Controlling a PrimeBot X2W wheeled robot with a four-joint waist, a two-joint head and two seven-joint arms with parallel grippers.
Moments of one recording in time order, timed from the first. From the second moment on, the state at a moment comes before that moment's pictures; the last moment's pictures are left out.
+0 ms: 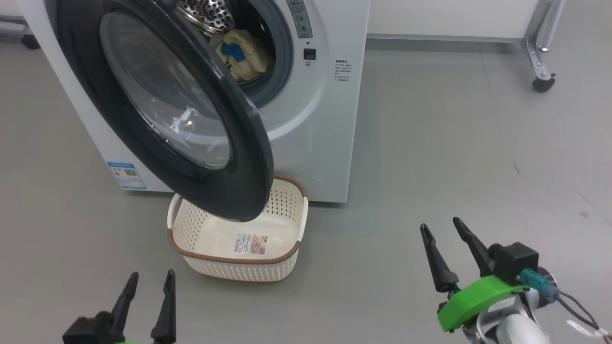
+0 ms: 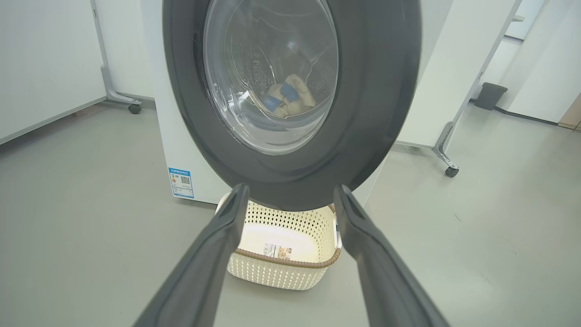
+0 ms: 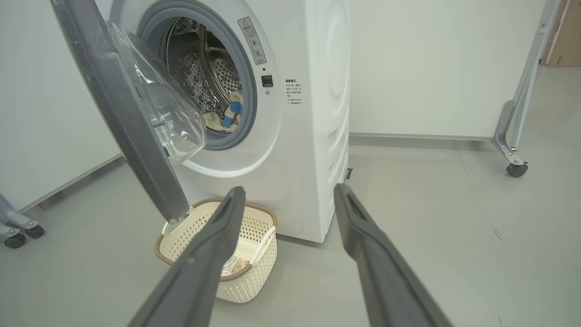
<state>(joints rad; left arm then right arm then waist) 0.04 0.23 -0.22 0.19 -0.41 -0.13 -0.25 -0.07 -0.05 0.19 0.31 0.21 0.13 -0.25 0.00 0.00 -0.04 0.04</state>
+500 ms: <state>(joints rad) 0.04 0.23 -0.23 0.19 -0.41 -0.13 -0.25 -0.07 -0.05 0.19 0.31 0.21 0.13 -0.25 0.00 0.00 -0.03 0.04</state>
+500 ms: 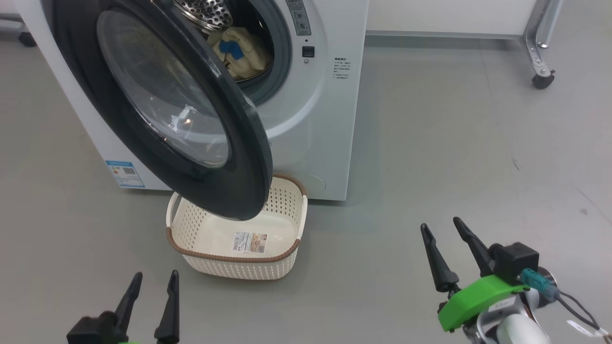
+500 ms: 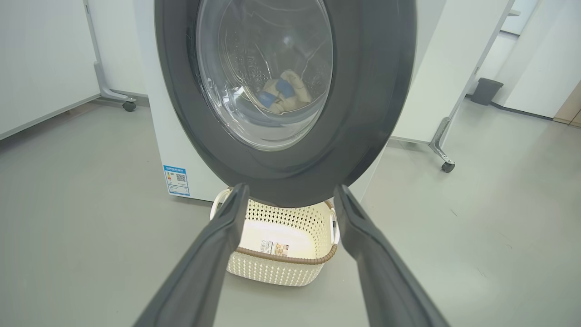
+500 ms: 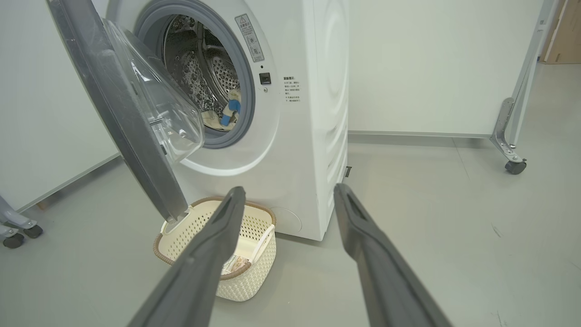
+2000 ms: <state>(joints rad) -0.21 0.19 -0.36 0.22 -0.43 -0.13 -0.25 -0.62 -0.11 0.38 0.14 0.33 0.13 -0.26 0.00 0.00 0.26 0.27</state>
